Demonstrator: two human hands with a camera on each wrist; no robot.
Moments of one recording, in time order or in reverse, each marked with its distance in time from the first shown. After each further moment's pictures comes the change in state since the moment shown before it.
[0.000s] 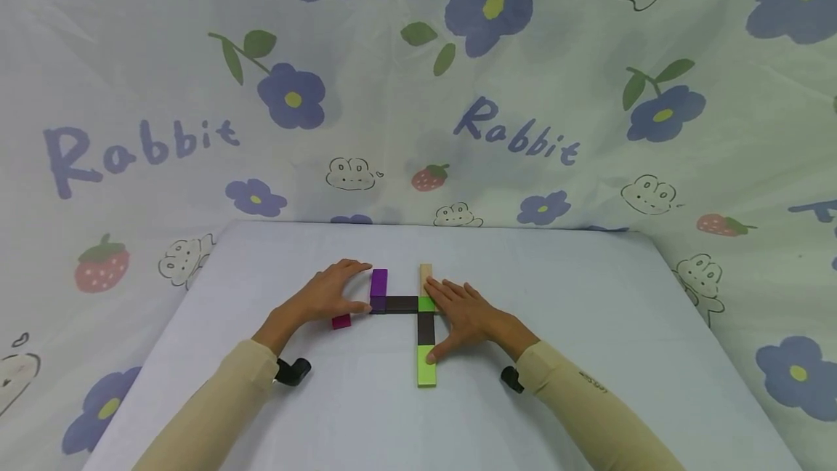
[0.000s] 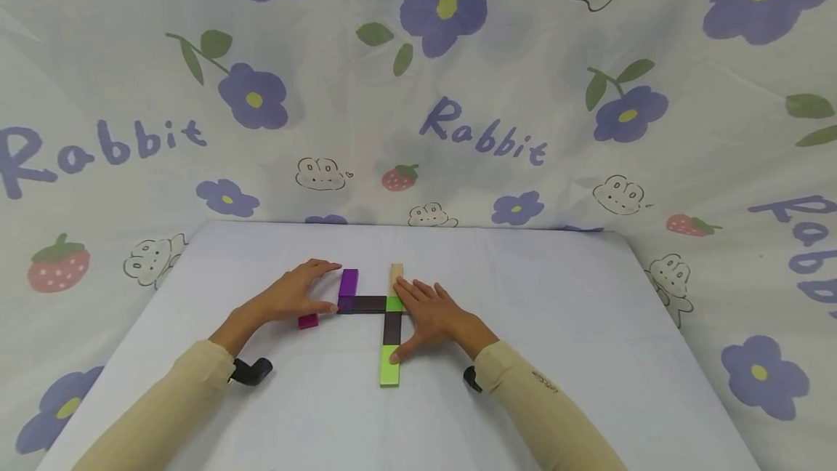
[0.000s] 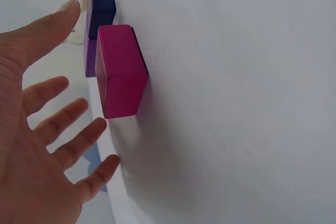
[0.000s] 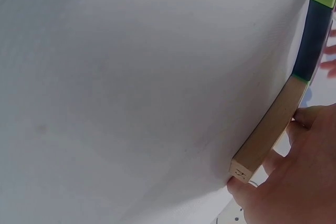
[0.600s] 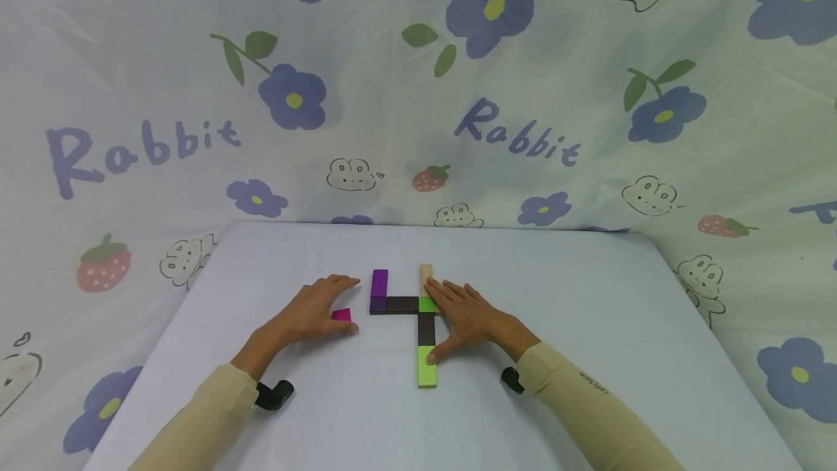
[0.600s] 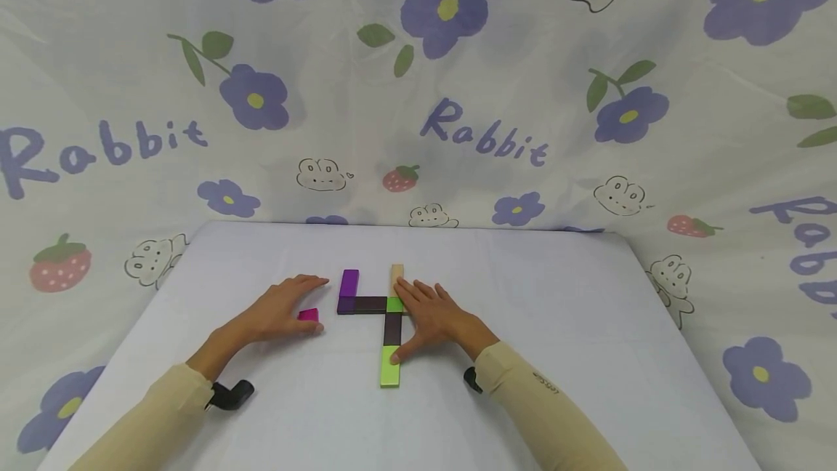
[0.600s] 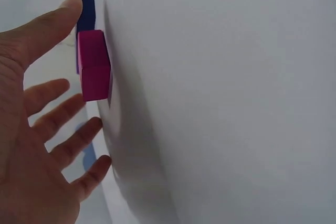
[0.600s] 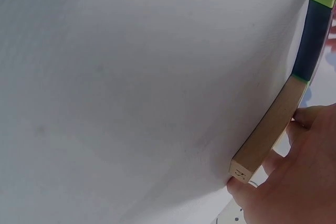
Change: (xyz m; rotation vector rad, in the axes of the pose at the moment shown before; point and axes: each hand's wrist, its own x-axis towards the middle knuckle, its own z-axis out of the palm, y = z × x) left_hand -0.034 -0.006 0.007 0.054 0.047 0.018; right_hand -0.001 0.000 -0.001 -0.004 -0.004 0.004
